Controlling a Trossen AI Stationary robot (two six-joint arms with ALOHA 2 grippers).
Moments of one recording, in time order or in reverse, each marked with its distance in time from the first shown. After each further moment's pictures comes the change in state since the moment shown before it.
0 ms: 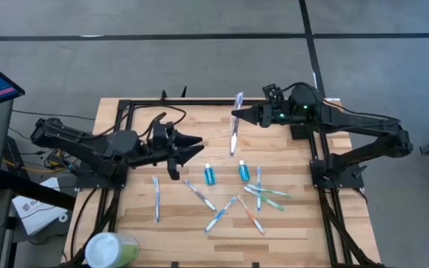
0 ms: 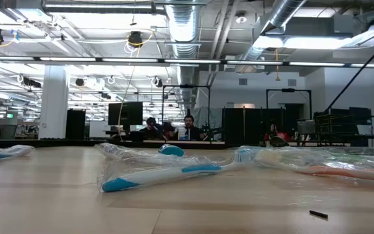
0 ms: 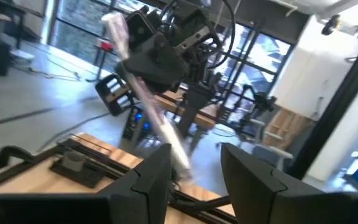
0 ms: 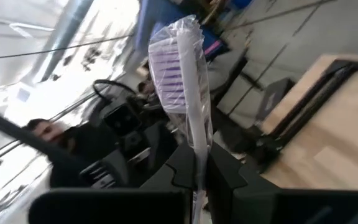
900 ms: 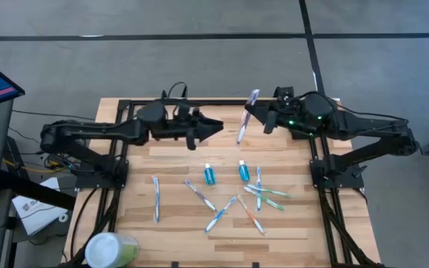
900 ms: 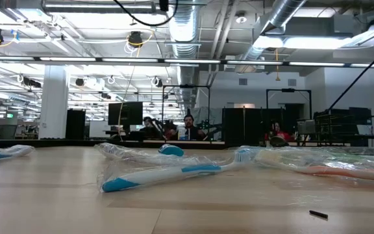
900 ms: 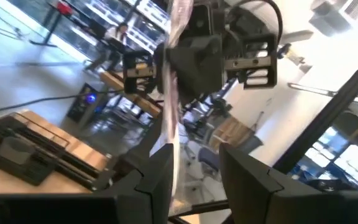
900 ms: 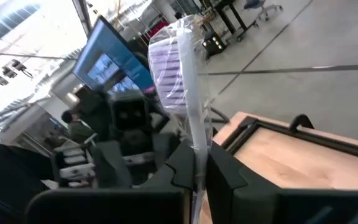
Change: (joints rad) left arm 0.372 0.181 0.000 0.216 0.554 -0.279; right arm 0.139 -0.095 0.000 -0.144 0.446 -0.237
